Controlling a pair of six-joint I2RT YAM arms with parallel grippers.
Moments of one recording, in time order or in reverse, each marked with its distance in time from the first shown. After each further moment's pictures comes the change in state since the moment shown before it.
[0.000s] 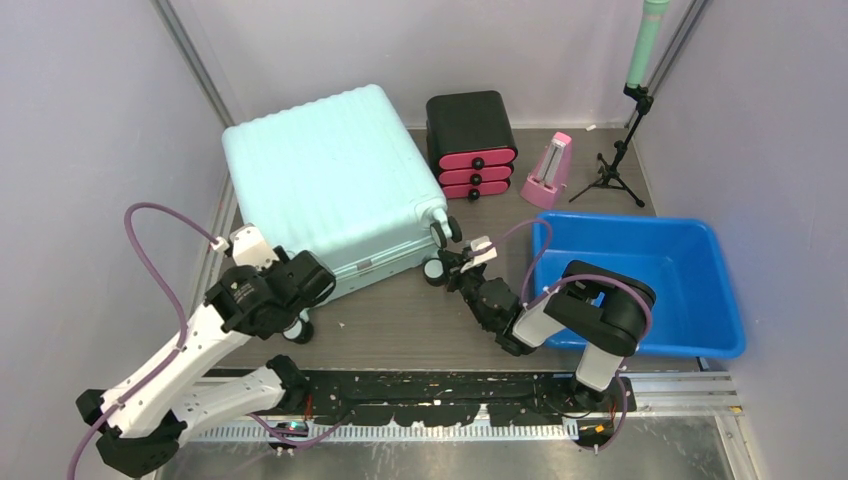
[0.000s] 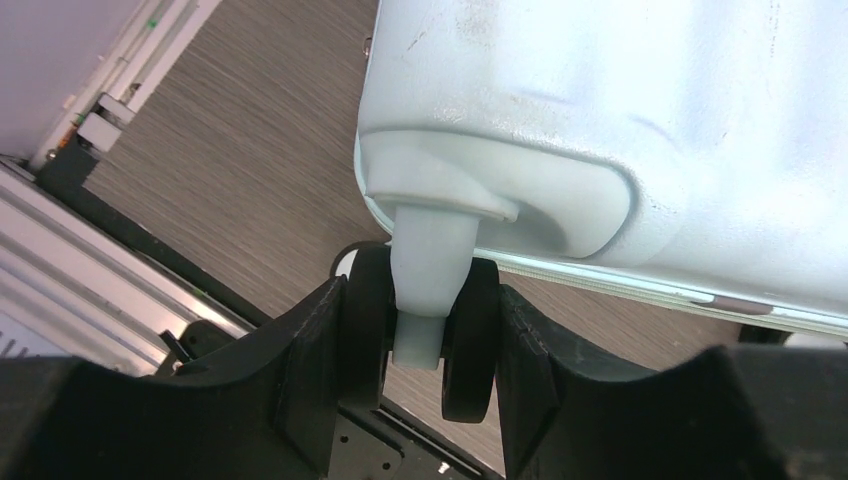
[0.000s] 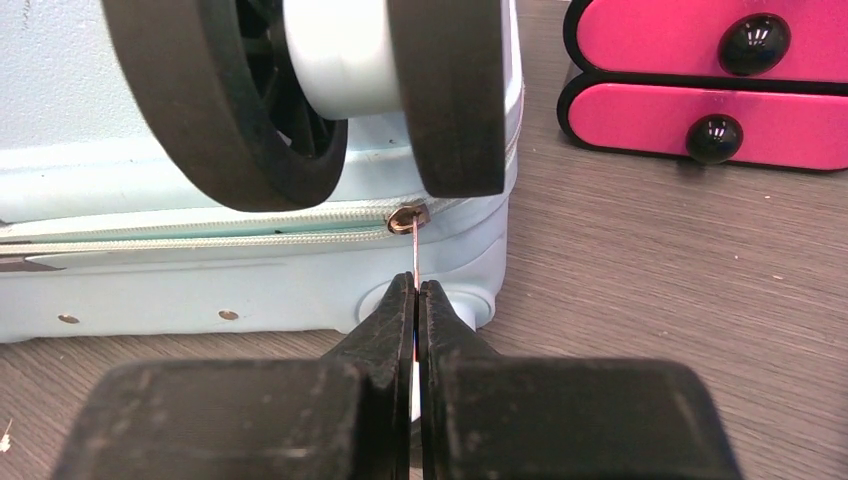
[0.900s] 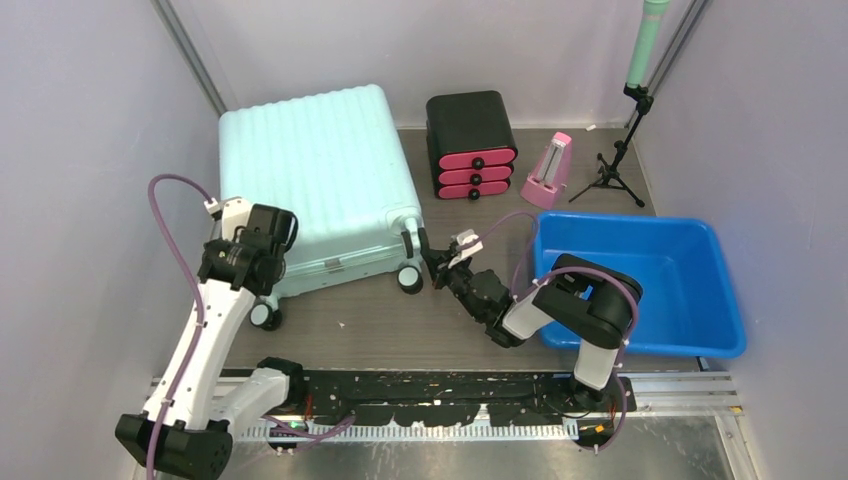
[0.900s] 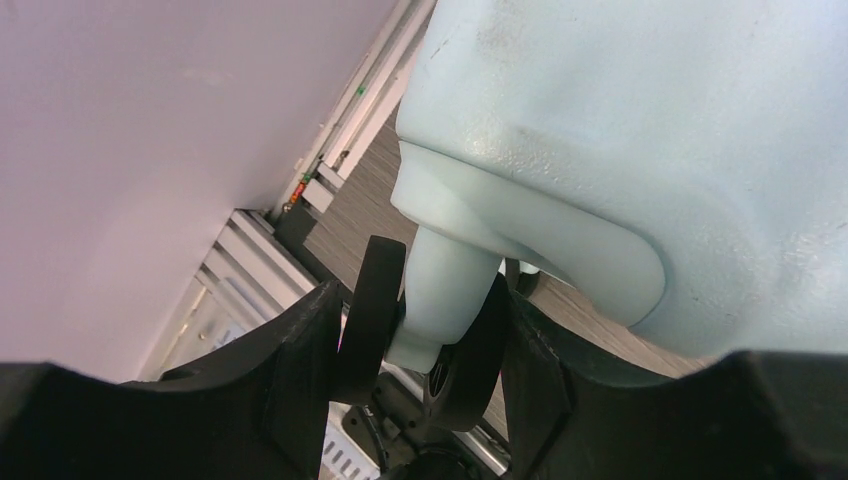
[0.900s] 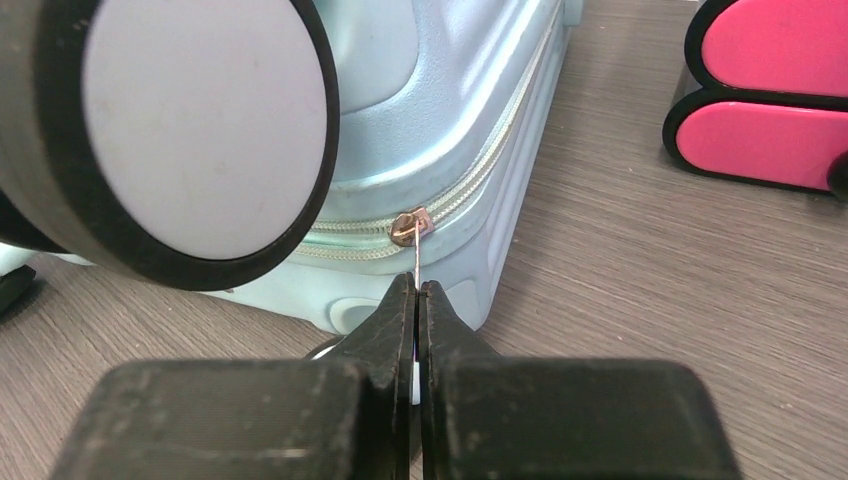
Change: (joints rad) left arm 0.594 0.098 -0.009 0.293 0.060 0.795; right arm -0.020 0.060 0.082 -0.013 -0.173 0.037
